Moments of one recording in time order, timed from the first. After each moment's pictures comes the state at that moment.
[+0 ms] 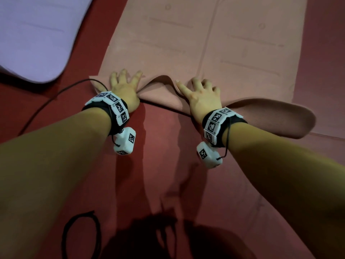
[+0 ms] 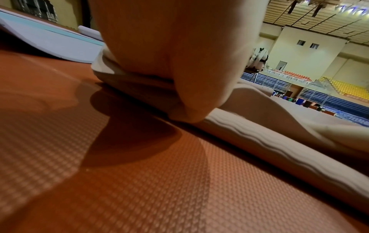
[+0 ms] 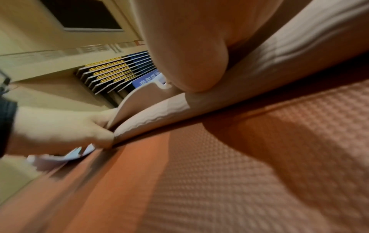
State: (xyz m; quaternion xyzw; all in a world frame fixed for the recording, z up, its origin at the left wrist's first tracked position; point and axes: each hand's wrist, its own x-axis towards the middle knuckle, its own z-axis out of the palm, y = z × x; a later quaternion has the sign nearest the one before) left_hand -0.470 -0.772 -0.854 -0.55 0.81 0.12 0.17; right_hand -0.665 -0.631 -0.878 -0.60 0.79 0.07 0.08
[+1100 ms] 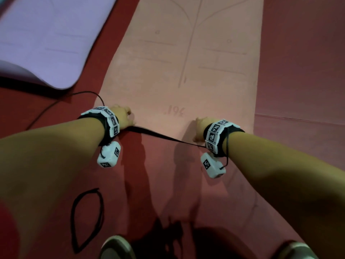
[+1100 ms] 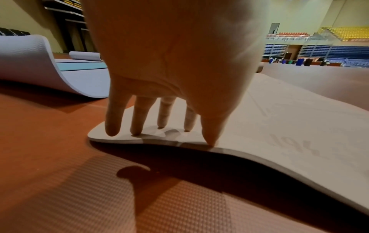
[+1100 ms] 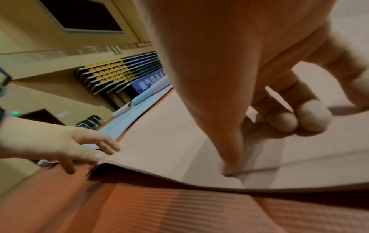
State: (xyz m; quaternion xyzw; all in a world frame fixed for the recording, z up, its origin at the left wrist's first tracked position) left_hand -0.424 -0.690 -0.811 -0.50 0.81 0.12 0.29; right_hand -0.657 -0.514 -0.827 -0.52 0.76 0.22 0.32
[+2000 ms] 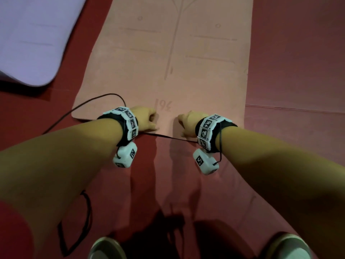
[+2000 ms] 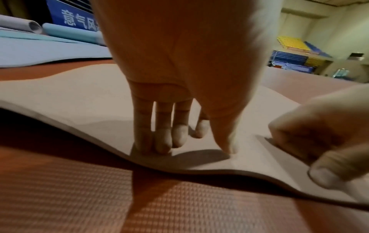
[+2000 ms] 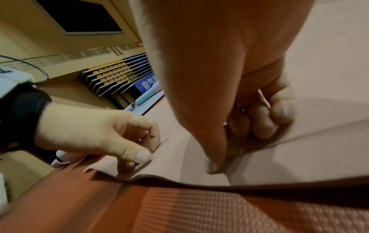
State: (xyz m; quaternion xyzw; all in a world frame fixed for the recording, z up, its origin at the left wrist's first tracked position) left_hand -0.511 -0.637 -0.840 -0.35 0.86 0.20 0.31; right_hand -0.668 -0.508 -0.827 -0.58 0.72 0.17 0.35
